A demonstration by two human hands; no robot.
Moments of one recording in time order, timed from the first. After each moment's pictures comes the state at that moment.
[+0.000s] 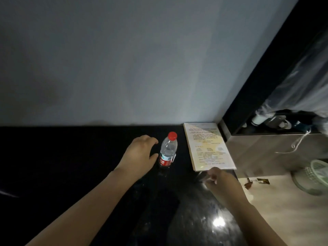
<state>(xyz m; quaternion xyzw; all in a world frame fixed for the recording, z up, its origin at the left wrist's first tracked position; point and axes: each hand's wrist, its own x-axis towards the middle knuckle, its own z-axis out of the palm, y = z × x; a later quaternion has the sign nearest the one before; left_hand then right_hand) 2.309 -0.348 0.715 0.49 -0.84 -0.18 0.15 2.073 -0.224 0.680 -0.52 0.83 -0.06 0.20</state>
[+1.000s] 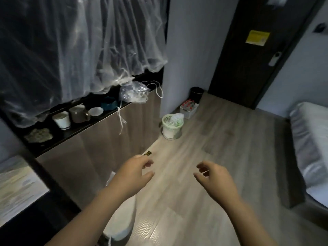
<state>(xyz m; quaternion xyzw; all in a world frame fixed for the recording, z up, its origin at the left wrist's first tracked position) 1.782 0.011 0.731 0.08 -0.95 -0.29 0.04 1.698 0.241 0.732 -0.15 0.95 -0.25 0.08</state>
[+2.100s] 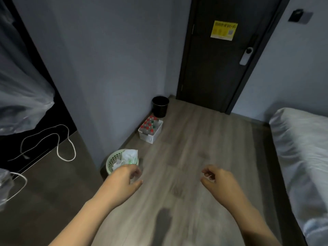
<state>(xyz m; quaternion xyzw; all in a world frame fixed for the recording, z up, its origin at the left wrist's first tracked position) 1.049 0.098 0.707 0.04 -0.96 -0.27 -0.04 0.996 0.380 0.723 -0.06 0.96 -0.26 0.09</state>
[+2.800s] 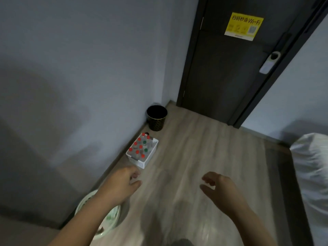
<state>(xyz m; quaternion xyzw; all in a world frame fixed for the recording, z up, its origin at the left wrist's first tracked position) 0.604 0.054 0.669 0.07 -0.94 -0.31 -0.09 0.555 0.348 0.695 -0.09 0.97 -0.19 0.14</state>
